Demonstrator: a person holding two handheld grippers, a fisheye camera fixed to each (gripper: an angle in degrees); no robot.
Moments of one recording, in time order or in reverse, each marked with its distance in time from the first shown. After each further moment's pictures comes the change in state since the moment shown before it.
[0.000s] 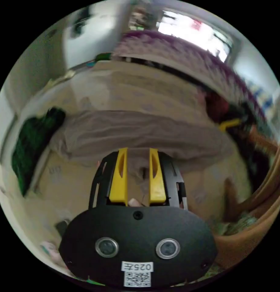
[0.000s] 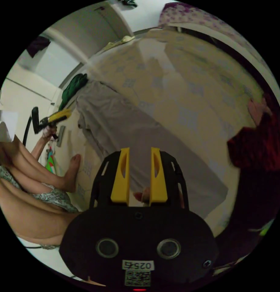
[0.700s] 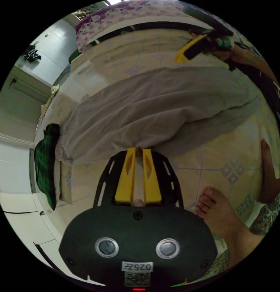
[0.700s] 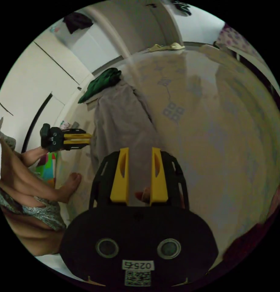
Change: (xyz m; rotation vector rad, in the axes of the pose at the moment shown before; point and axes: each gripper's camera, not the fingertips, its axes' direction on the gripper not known) left arm 0.146 -0.035 0.105 -0.272 -0.208 0.203; right arm -0.055 -0.144 0.092 0.005 -0.129 -0.402
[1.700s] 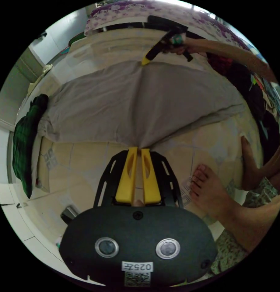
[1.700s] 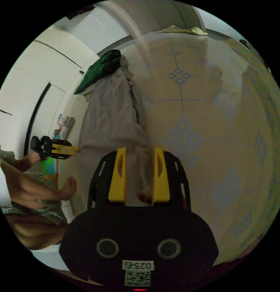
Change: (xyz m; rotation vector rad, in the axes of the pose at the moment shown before) left arm -0.033 0.042 0.046 -0.018 0.258 -0.107; right arm 0.047 -0.052 0.034 -0.192 -0.104 -0.061
